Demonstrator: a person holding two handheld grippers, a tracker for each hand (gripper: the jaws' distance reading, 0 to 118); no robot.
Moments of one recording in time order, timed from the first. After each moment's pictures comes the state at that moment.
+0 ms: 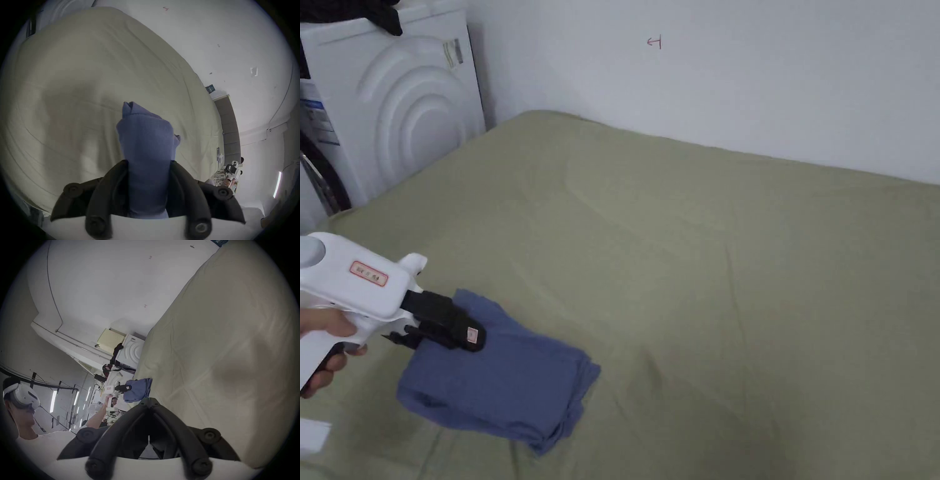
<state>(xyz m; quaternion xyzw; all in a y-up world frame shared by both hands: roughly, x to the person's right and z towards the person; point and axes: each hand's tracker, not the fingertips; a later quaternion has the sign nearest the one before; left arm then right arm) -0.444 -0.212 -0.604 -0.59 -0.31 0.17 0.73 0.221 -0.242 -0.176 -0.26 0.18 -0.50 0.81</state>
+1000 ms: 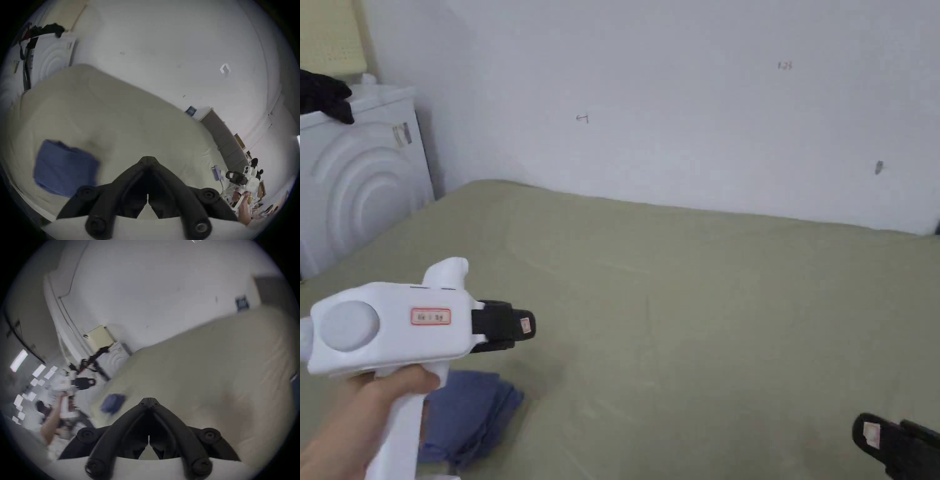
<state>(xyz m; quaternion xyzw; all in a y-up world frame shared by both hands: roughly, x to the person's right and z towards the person) -0.233 -0.082 -0.410 -0.34 -0.34 0.16 0.86 0.203 -0.117 -0.143 -0.17 0.03 -0.22 0.96</state>
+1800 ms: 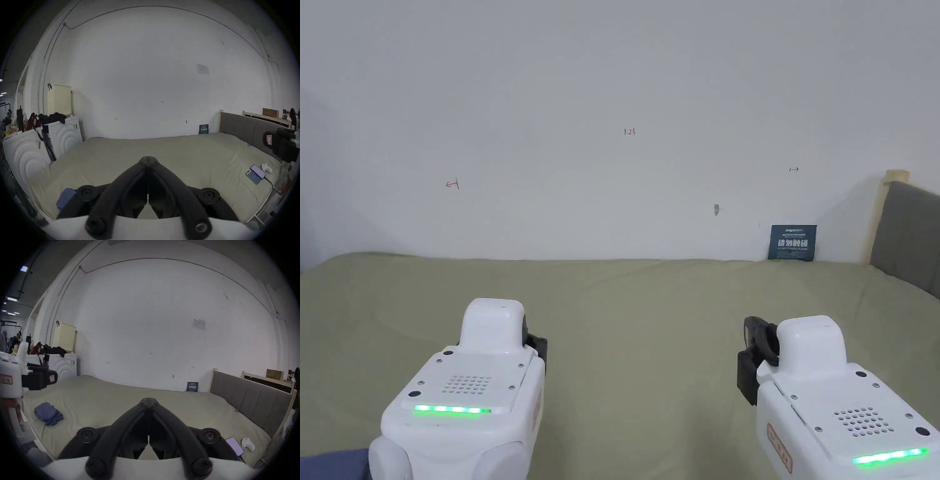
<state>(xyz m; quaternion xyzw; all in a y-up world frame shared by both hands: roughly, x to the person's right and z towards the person) -0.078 -0.052 -0.266 -0.08 -0.22 -0.05 0.97 0.159 -0.060 -0.111 -0.02 -0.19 0.04 0.98</state>
